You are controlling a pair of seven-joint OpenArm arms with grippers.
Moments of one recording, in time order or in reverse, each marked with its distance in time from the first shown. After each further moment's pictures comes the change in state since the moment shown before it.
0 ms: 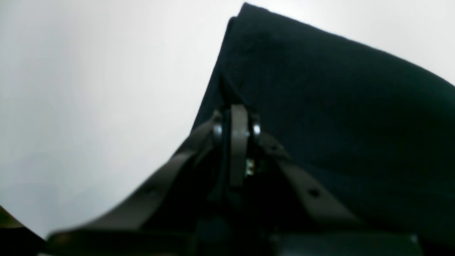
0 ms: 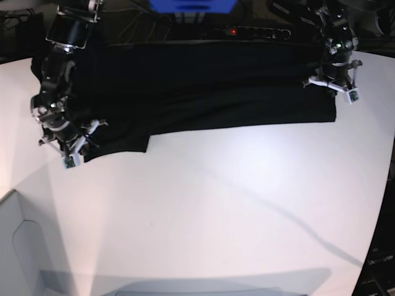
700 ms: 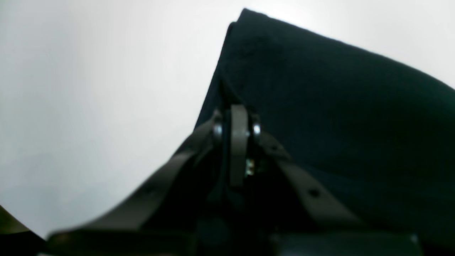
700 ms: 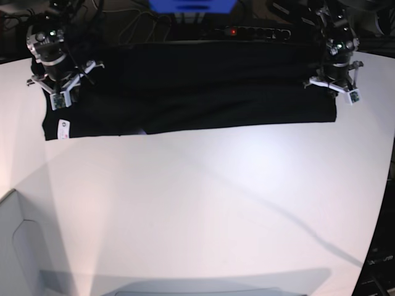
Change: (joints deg) left arm -0.2 -0.5 0.0 0.2 0.3 0.0 0.1; right arm -24.6 -11.5 13.8 24.1 0.9 5.0 1.0
